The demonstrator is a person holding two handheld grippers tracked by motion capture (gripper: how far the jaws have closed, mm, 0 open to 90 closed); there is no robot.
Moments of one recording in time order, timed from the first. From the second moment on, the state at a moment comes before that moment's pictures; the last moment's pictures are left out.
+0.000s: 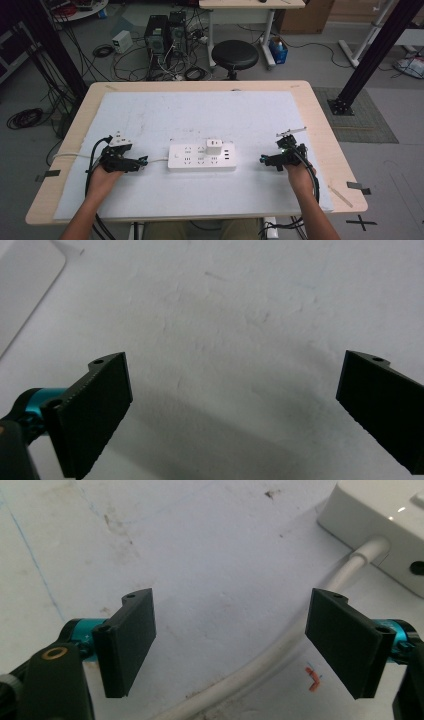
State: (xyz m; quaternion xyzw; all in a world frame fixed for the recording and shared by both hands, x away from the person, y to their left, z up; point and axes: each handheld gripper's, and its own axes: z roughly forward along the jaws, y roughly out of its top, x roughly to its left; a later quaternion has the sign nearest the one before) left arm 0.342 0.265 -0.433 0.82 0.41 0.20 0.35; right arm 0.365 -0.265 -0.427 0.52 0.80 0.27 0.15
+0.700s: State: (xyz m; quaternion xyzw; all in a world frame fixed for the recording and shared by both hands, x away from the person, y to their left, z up) left arm 0.331 0.260 -0.414 0.82 0.40 0.20 0.35; right arm 0.358 -0.270 -0.408 0.52 0.79 0.30 0.15
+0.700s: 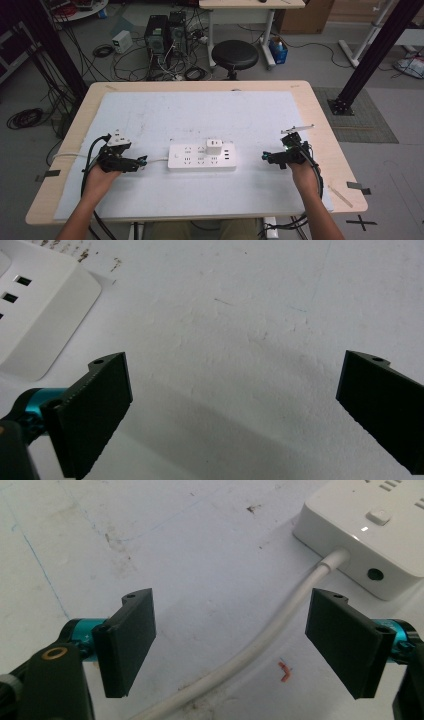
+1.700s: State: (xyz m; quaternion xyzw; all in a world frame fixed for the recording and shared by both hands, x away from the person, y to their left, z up) left arm 0.331 0.255 -0.400 0.83 0.39 0.20 0.34; right arm 0.354 -0.271 -0.388 0.50 0.80 0.30 0.15
